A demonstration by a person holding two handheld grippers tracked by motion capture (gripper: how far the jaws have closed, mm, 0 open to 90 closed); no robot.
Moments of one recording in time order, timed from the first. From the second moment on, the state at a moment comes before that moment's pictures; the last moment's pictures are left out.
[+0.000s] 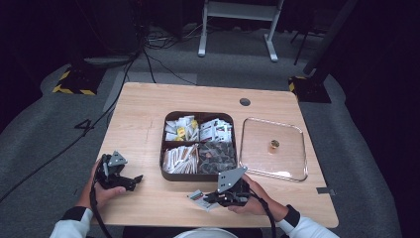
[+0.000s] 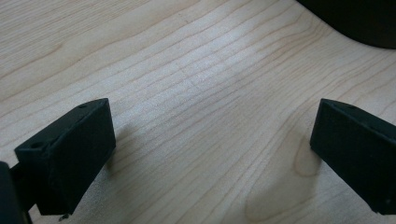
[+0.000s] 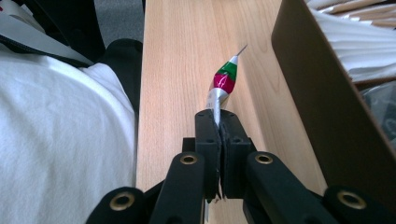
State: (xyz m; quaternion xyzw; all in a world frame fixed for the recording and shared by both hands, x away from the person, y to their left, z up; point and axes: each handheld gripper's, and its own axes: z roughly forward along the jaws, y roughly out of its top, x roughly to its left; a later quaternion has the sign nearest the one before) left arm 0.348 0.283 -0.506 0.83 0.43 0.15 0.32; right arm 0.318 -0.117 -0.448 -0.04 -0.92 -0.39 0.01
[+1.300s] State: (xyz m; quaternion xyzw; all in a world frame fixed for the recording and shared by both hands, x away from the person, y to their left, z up) left arm 0.348 0.283 -0.506 0.83 0.43 0.15 0.32; right arm 0.351 -0.174 -0.422 -0.14 -0.89 -0.42 -0.07
